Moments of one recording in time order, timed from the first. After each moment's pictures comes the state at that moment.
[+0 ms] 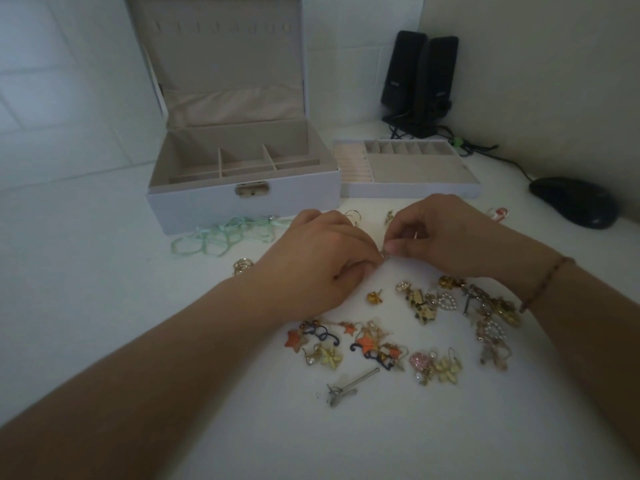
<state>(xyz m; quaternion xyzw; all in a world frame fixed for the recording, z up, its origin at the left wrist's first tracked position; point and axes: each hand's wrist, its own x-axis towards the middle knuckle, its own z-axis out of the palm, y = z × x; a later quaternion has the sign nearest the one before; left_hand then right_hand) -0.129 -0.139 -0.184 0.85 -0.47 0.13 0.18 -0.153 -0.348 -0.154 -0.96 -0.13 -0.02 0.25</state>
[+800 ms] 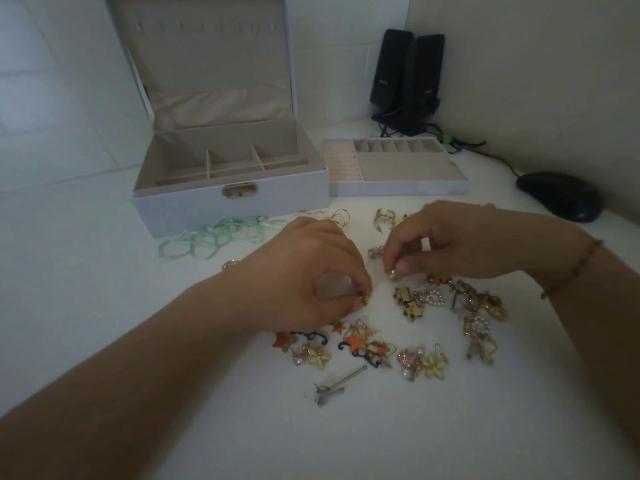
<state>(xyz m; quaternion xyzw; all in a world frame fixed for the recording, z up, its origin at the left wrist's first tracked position) -0.138 -0.128 -0.172 0.80 -0.55 0.06 0.24 -0.167 -0.364 -0.135 -0.94 -0.25 0.12 0.22</state>
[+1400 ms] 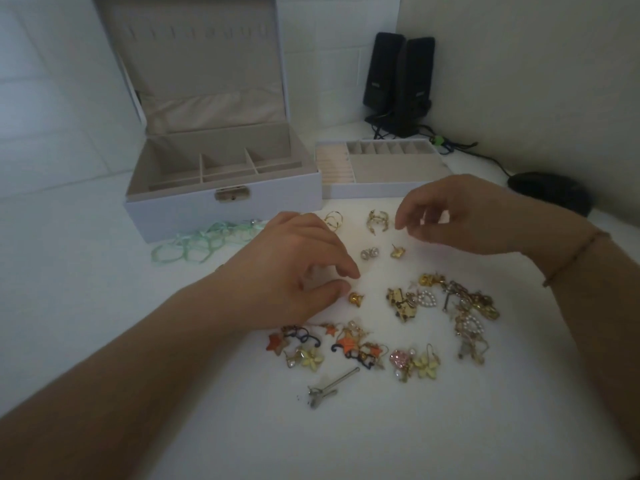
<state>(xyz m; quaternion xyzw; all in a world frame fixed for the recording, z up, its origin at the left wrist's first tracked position) -0.134 -0.125 -0.174 0.81 -0.52 0.09 0.25 -0.159 -0.388 -0.130 -0.97 -0.15 0.00 0.20</state>
